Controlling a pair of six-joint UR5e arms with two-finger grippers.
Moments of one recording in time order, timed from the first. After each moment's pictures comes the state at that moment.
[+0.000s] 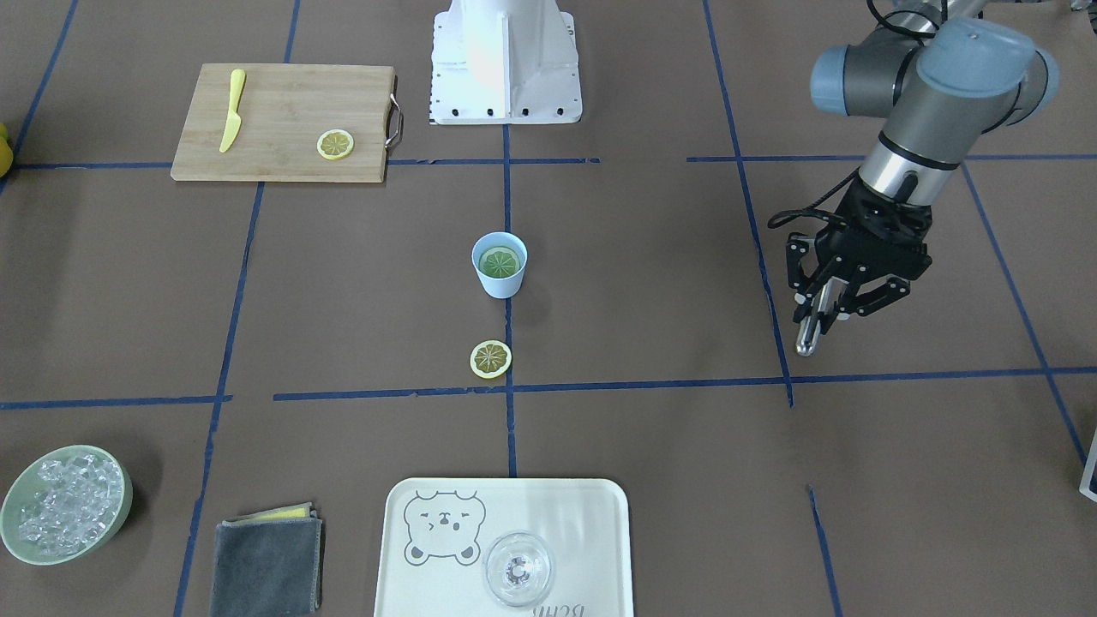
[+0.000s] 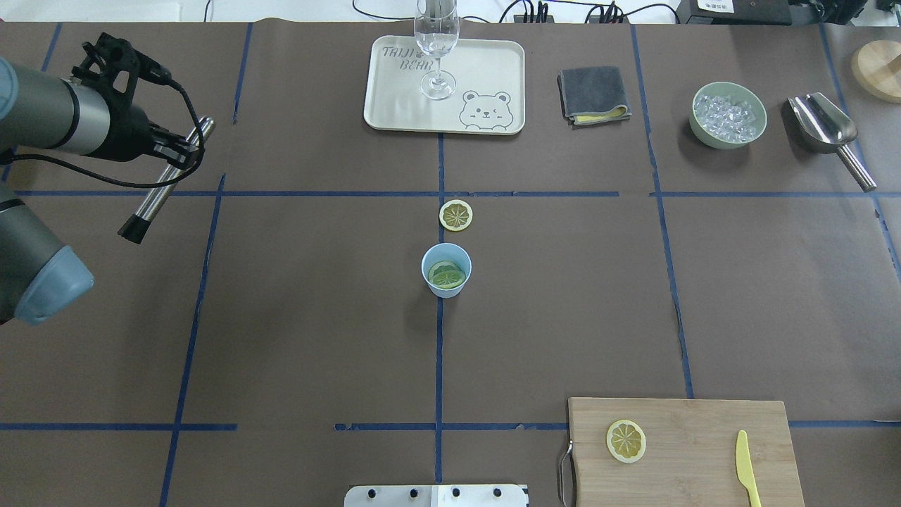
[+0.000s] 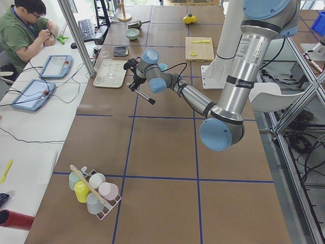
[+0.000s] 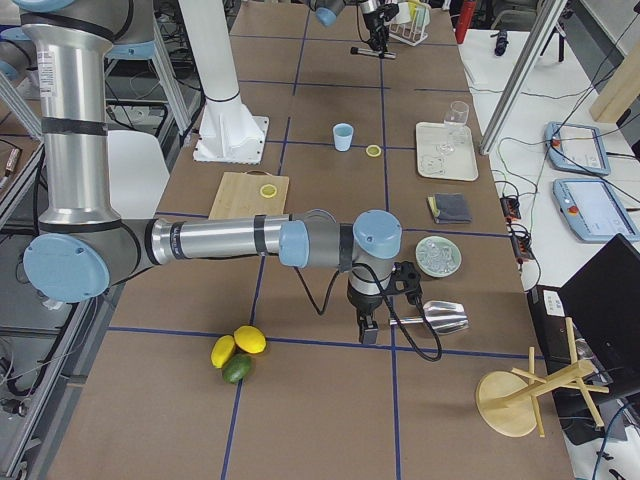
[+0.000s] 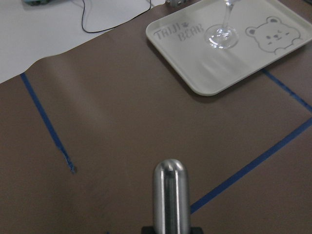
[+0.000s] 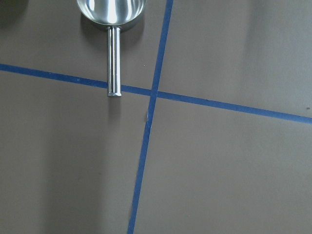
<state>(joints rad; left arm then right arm) -0.92 -1.81 -1.80 -2.05 -1.93 -0.52 1.57 -1.59 1.70 -1.68 2.26 -0.15</state>
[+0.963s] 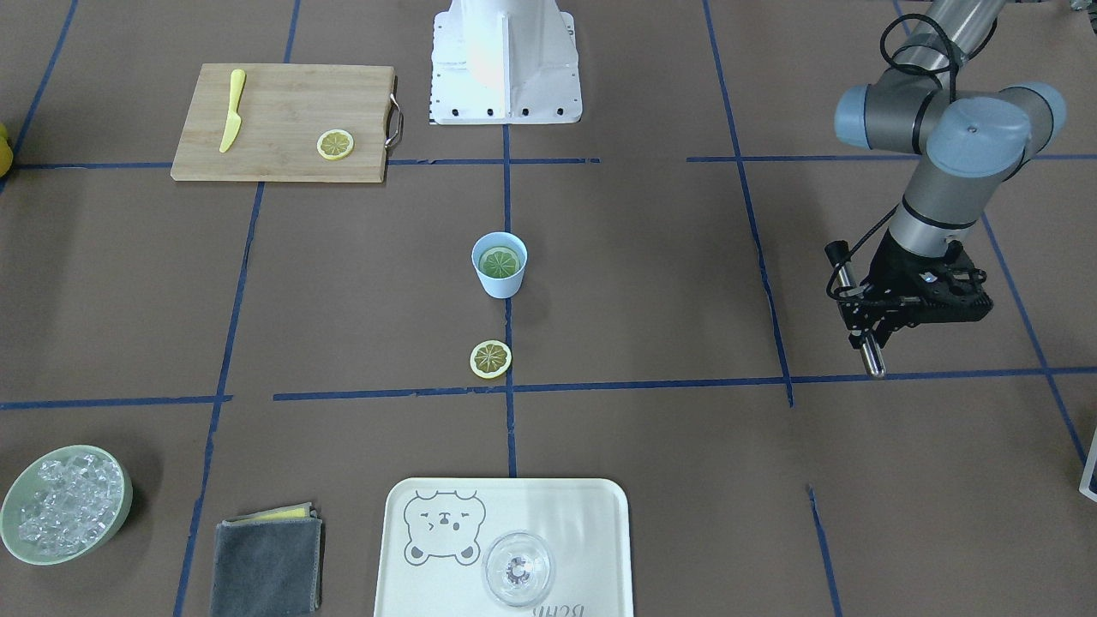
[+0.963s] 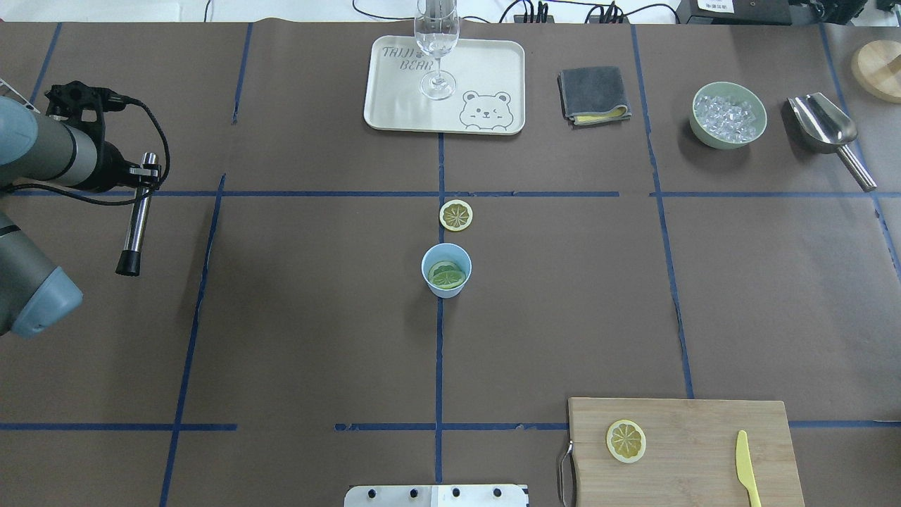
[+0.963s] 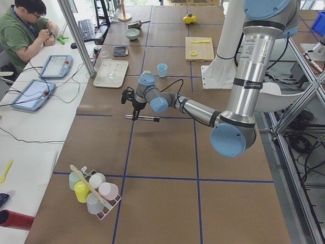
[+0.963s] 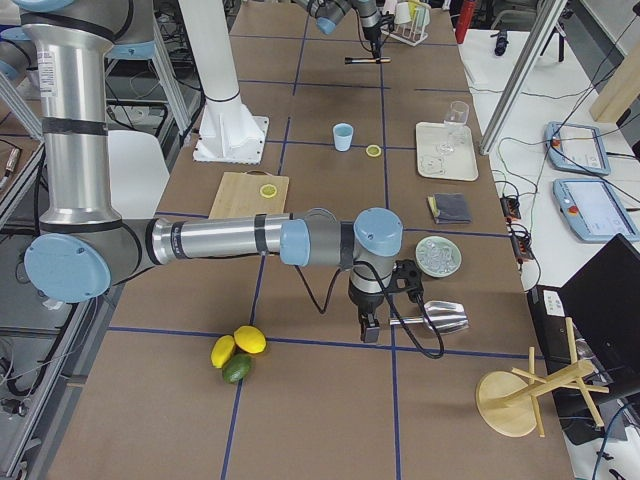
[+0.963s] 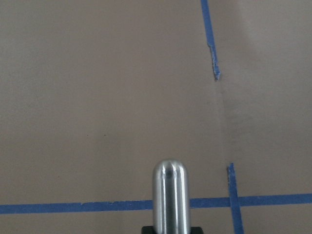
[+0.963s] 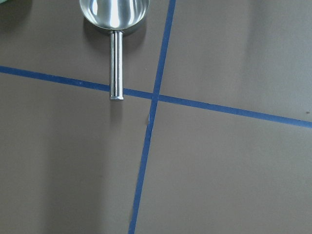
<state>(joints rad) -0.89 -1.76 -1.66 -2.04 -1.87 -0.90 1.57 -1.58 1.71 -1.68 2.26 -0.15</state>
